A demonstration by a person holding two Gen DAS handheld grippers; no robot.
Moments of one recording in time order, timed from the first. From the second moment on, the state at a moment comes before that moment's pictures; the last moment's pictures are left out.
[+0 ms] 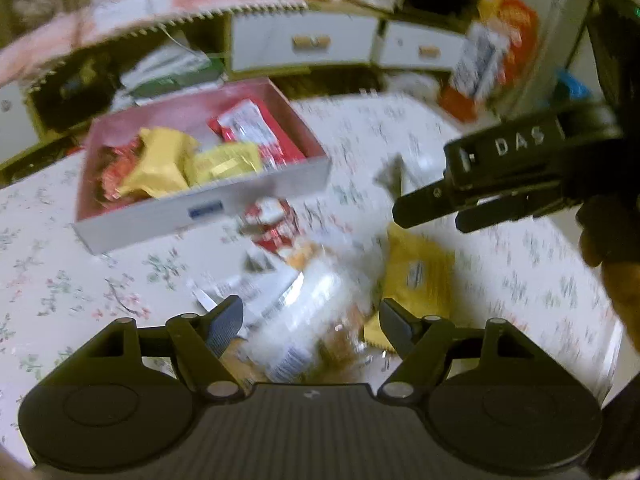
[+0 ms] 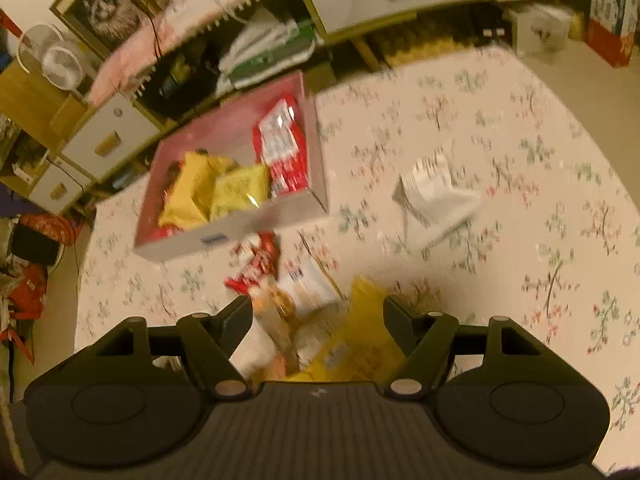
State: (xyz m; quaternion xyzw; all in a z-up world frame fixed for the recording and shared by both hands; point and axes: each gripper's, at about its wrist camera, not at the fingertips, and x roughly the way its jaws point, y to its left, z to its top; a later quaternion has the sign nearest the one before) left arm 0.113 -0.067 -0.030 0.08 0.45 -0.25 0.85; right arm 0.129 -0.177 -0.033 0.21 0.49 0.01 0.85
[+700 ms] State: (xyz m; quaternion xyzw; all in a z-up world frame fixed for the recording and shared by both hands) left arm 0.131 -0.074 -0.062 0.10 0.46 -0.24 0.85; right arm 0.123 -0.148 -0.079 0.14 0.55 -0.03 0.82
